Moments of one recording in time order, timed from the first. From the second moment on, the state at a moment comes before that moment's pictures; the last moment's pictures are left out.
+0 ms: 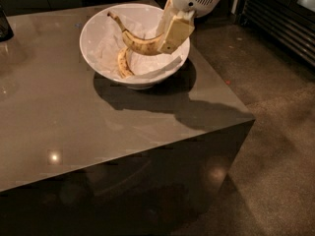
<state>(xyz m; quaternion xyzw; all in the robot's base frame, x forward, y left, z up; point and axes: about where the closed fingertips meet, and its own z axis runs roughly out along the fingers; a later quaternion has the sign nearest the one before) 0.571 -0.034 0.999 -0.70 0.67 0.08 0.25</state>
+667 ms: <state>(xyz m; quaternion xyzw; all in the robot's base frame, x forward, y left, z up) 0.561 -0.028 1.006 -0.71 0.66 0.09 0.25</state>
